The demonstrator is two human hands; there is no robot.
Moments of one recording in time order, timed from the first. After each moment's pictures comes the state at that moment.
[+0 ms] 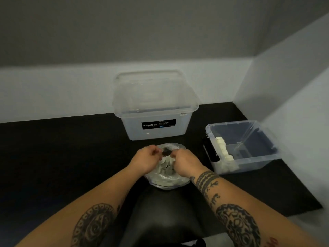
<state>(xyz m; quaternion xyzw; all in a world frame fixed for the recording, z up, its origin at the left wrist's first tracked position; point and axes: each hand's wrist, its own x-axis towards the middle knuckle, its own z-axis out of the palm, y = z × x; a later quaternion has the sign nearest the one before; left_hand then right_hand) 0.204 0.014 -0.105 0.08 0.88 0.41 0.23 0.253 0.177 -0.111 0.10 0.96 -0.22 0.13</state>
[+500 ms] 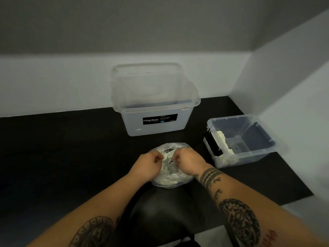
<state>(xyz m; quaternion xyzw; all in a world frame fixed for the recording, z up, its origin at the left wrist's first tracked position) 0.216 -0.002 -0.128 0.14 0.89 0.36 0.24 0.250 0.176 -0.129 0.13 0.95 -0.19 0.18</state>
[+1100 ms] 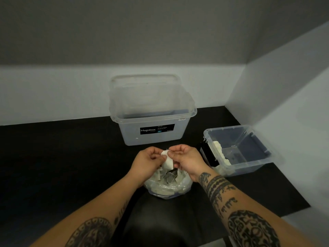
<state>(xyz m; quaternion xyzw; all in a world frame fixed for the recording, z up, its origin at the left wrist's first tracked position) 0.204 0.011 -0.111 0.08 0.74 0.63 0.22 0.255 0.169 -0.081 0.24 0.67 -0.70 0.03</state>
